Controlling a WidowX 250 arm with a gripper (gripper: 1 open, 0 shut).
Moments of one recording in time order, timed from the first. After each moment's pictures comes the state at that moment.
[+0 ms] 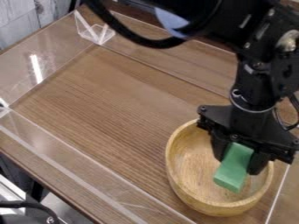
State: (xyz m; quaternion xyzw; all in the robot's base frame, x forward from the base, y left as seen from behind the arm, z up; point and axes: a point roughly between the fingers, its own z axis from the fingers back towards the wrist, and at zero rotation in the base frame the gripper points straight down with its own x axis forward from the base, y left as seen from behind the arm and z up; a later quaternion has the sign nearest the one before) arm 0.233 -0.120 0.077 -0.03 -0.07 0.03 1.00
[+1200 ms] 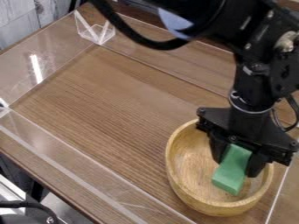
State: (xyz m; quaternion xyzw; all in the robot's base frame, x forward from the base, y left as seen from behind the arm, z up) arm 0.232 -0.120 0.073 -0.03 -0.05 0.02 1.00
